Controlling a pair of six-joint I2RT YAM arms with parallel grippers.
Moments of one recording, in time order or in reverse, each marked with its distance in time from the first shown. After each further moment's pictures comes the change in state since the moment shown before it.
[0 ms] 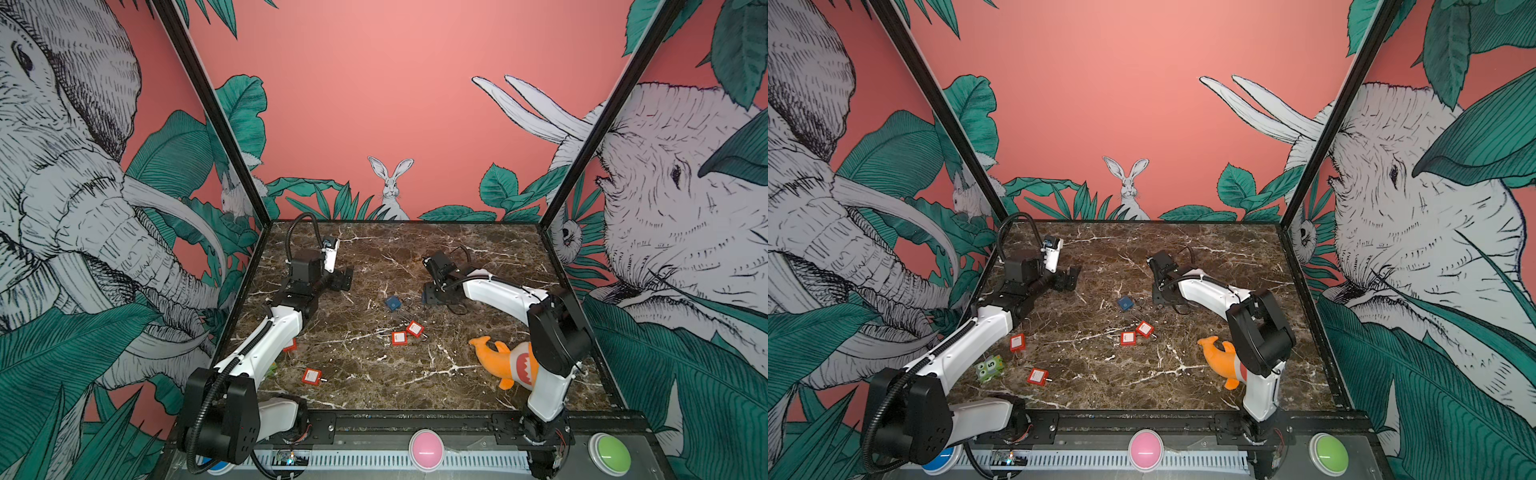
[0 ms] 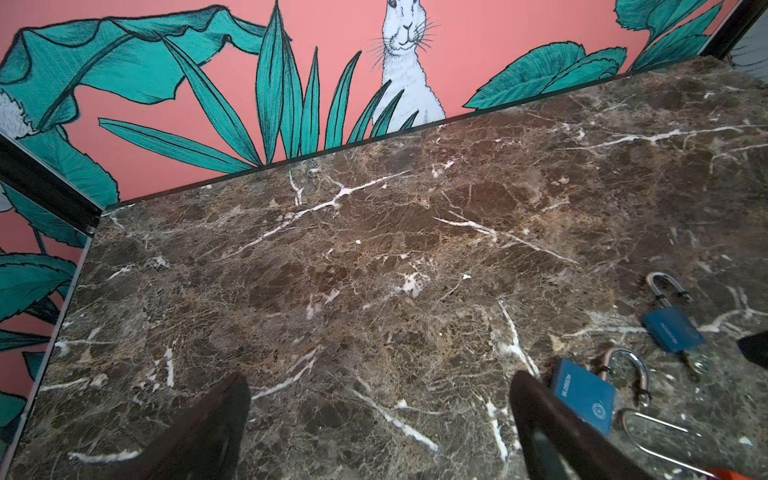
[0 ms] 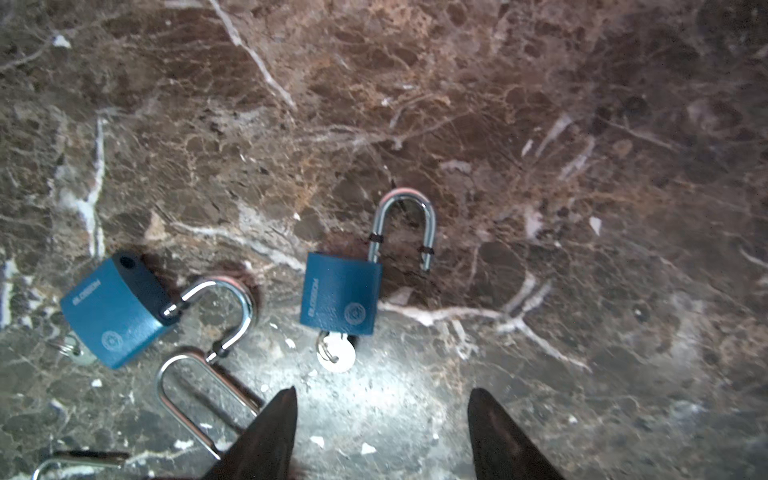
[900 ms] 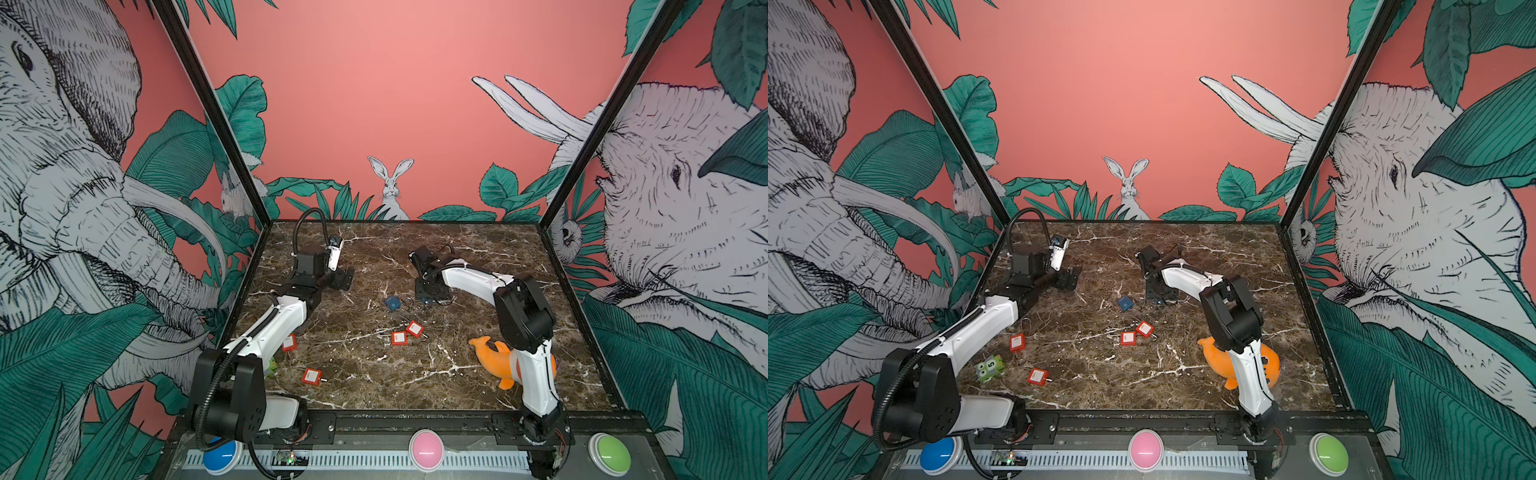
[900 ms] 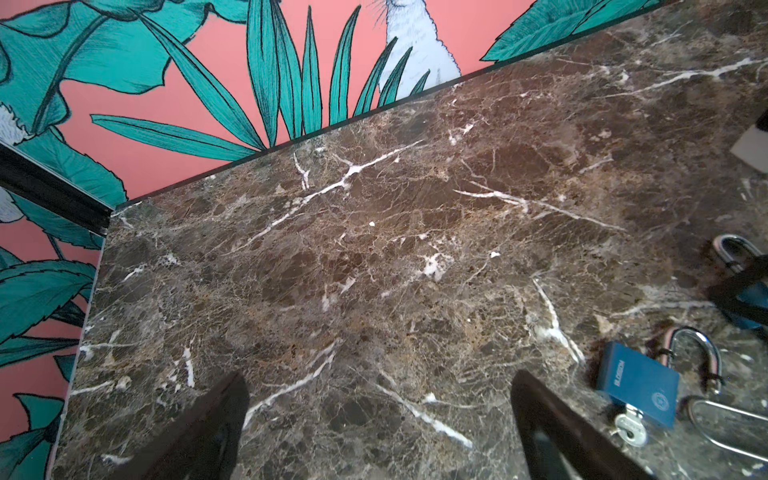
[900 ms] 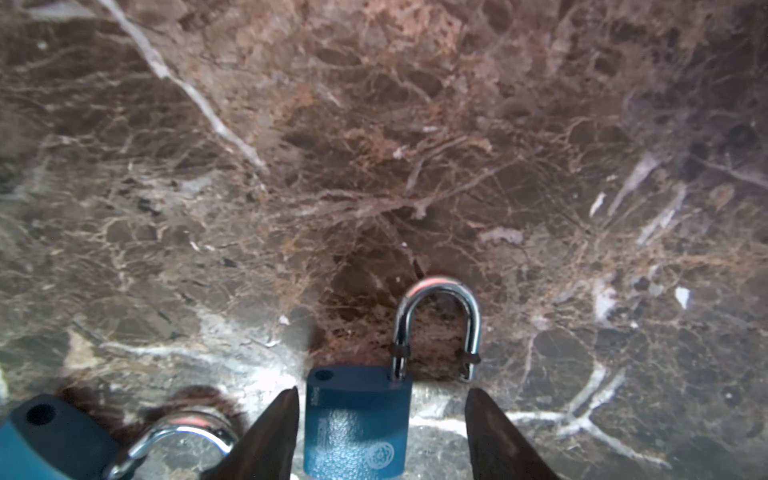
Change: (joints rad) left arm 0.000 0.111 0.069 -0.037 -0.027 0.097; right arm 0.000 0.255 0.250 -0.115 0.049 0.061
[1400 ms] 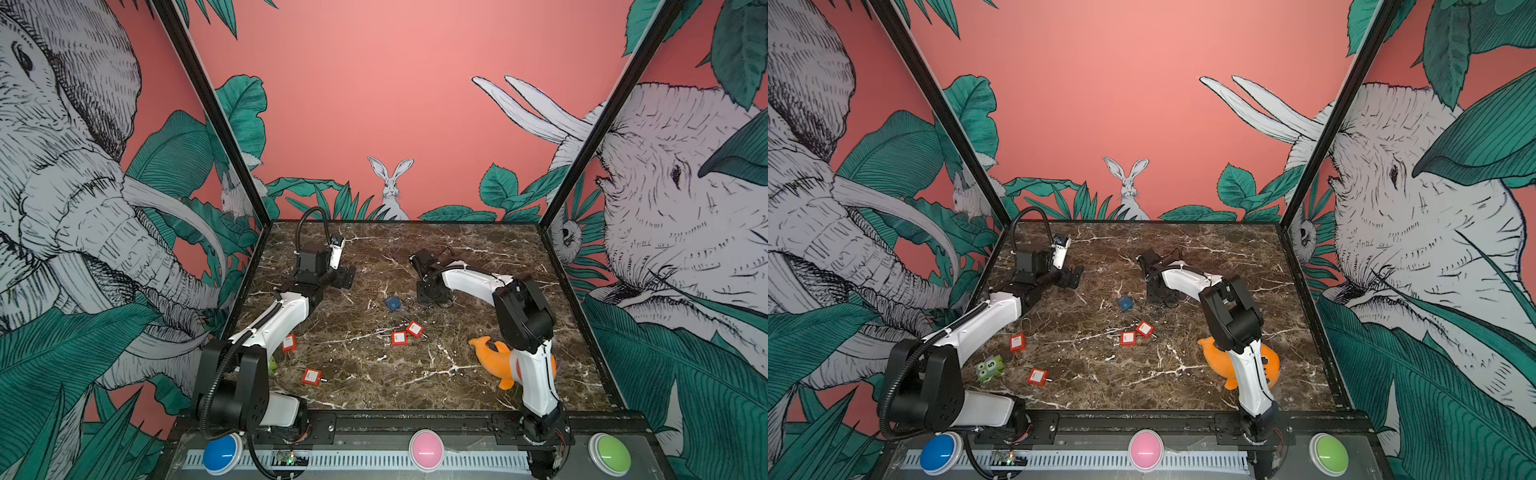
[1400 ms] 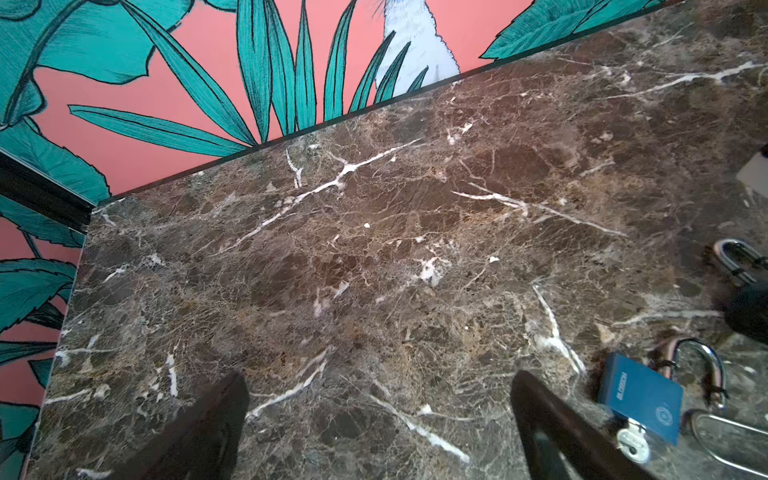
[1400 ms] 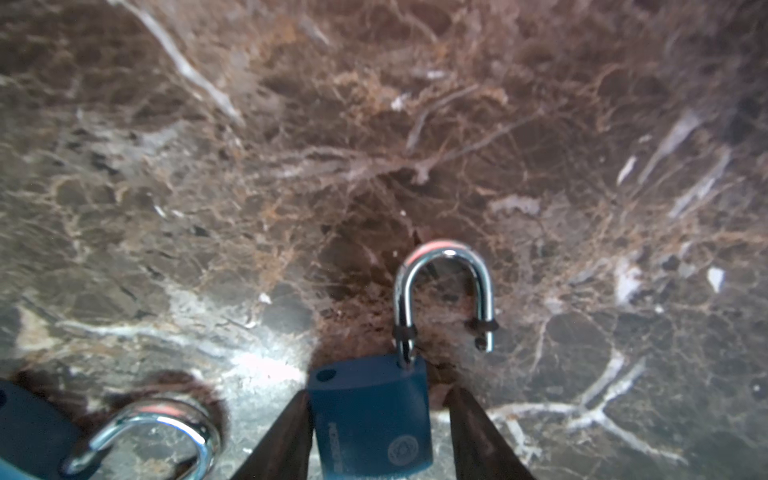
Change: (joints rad) left arm -0.001 0.042 0.012 0.017 0.008 -0.021; right arm 0.000 0.000 -0.032 0.002 -0.026 -0.012
